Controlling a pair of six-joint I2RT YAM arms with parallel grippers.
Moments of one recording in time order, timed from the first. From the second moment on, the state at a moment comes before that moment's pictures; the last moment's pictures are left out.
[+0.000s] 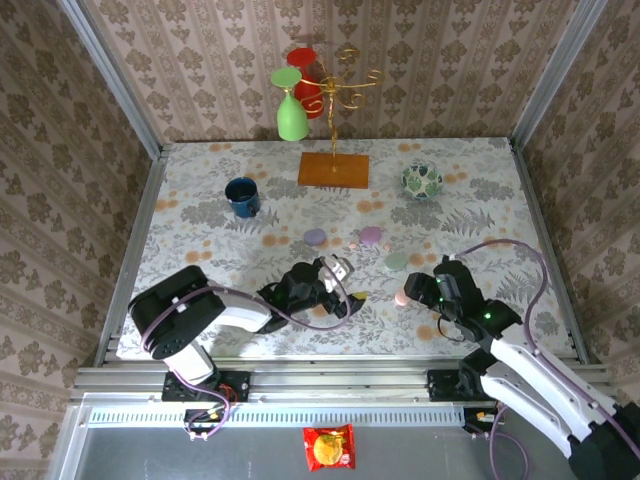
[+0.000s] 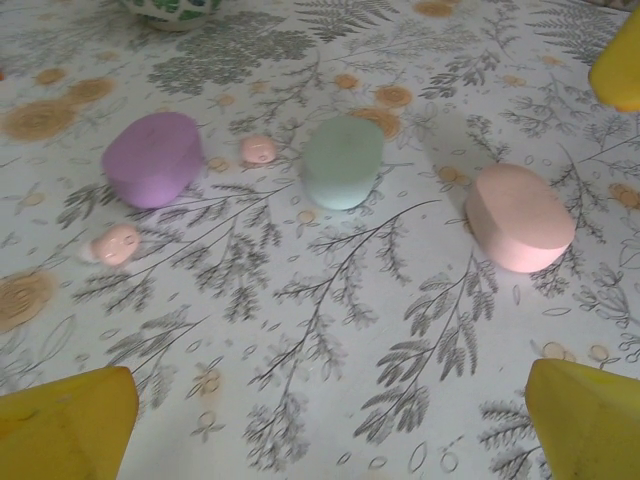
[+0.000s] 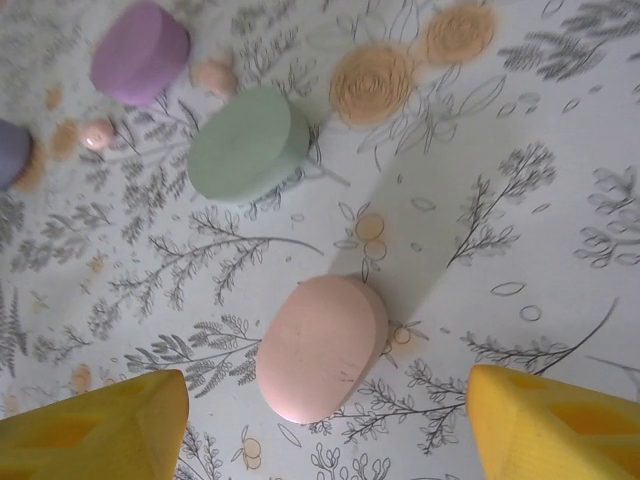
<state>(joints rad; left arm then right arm) -0.99 1.61 0.46 0.76 0.08 -0.03 0.51 0.76 0.40 -0.51 0.15 0.84</state>
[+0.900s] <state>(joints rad) -0.91 1.56 0.35 0.84 0.08 -0.04 0.55 1.30 0.58 -0.27 0.04 0.76</state>
